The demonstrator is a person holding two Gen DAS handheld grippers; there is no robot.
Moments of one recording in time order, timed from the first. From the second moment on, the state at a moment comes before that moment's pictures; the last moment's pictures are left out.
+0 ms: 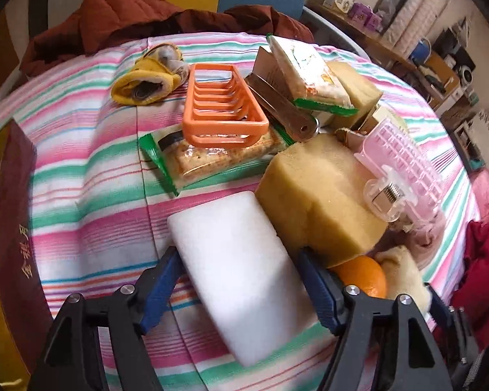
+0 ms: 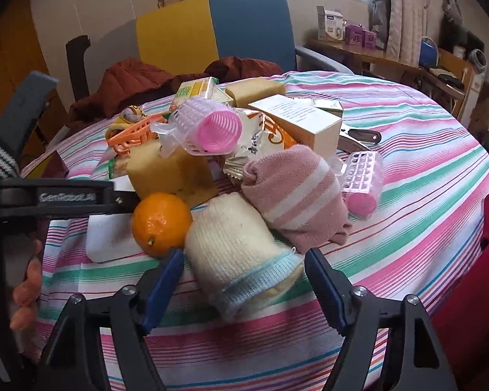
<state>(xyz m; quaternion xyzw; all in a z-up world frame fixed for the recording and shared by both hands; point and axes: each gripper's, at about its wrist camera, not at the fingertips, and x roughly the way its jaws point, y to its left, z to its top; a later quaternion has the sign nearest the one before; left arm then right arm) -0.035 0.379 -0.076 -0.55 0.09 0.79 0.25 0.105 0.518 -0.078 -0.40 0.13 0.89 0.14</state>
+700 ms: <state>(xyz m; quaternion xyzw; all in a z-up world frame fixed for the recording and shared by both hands) -0.030 0.353 -0.088 -0.50 0.14 0.81 0.27 0.098 0.512 -0.076 -0.40 0.09 0.90 0.13</state>
